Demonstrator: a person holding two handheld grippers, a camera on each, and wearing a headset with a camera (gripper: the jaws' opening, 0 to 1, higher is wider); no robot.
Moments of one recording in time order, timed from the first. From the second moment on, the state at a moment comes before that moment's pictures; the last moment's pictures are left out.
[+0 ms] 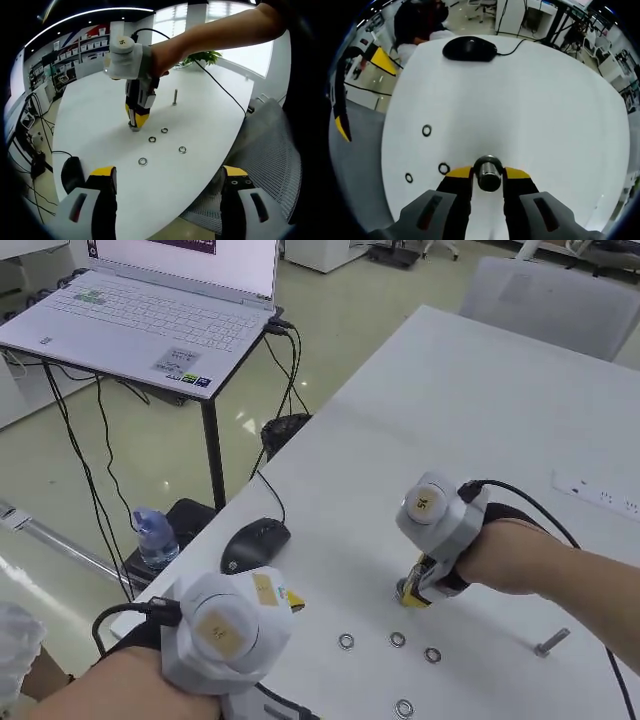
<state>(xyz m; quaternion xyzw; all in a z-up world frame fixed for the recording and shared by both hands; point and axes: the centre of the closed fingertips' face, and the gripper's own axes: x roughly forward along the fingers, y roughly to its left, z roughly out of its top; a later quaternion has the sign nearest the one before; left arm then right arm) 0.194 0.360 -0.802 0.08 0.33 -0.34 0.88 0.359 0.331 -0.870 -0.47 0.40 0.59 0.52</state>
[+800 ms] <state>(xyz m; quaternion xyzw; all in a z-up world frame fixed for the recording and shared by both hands) 0.198 0.358 -0.796 0.08 0.33 -0.34 0.88 0.354 0.308 -0.858 -0.46 0.39 0.59 0.53</state>
